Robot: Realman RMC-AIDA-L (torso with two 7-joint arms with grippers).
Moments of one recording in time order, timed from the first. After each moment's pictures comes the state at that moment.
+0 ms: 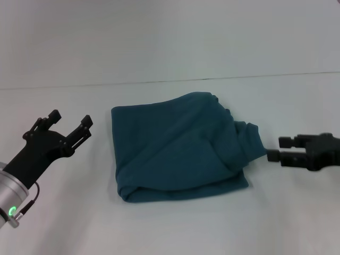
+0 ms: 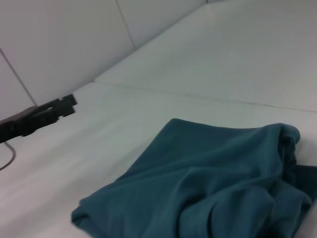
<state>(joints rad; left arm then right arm) -0.39 -2.17 1.01 0.35 0.93 1.11 -0.79 0.43 2.05 -0.65 -0.93 -2.11 -1.53 1.76</state>
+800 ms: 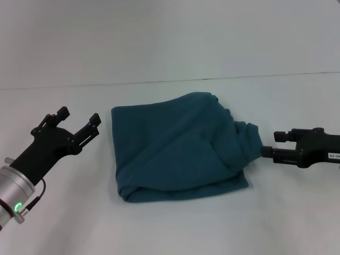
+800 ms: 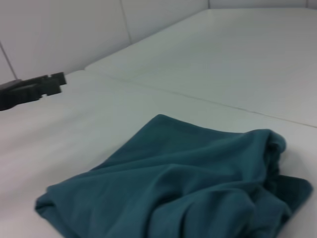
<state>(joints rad) -0.42 -2.17 1.02 0.35 0.95 1.11 -0.79 0.47 2.04 -0.64 -0.81 -2.11 -1.40 1.56</state>
